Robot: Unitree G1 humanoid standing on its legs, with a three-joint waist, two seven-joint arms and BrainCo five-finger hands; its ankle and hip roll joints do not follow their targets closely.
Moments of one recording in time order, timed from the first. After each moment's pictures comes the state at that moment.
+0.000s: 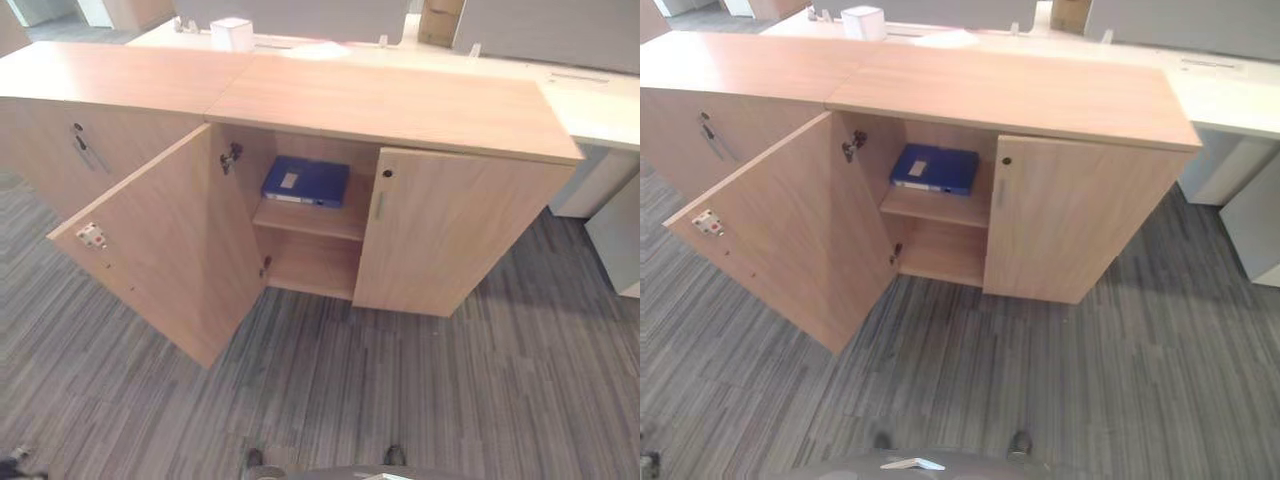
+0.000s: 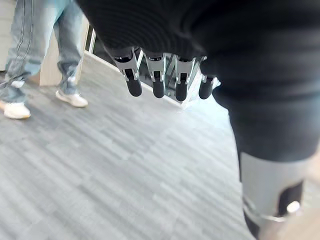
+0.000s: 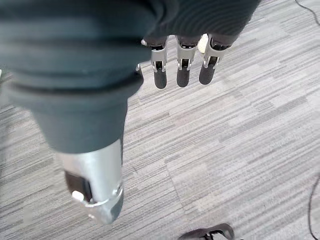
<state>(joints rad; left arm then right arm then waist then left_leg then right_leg) 0.01 0.70 0.32 1.25 -0.19 -0.05 0.28 0.00 -0.39 -0.26 1.49 0.42 0.11 -0.01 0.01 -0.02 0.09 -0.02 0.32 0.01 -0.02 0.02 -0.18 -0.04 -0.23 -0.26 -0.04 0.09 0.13</state>
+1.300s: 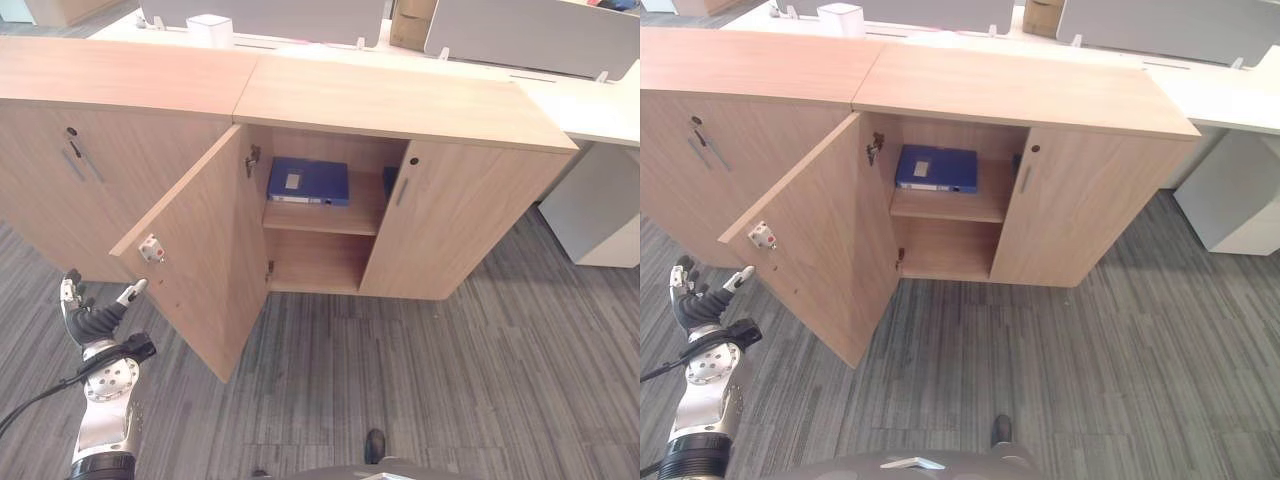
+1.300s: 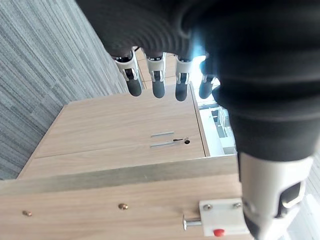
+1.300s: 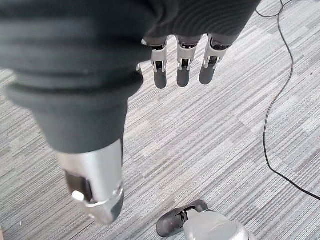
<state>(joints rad) 0.09 0.37 0.26 0.19 -0.30 -0.13 0.24 0.05 -0.26 -0.25 1.45 0.43 0.12 0.03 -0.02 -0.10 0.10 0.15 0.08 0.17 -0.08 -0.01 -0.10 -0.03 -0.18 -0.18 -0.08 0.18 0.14</state>
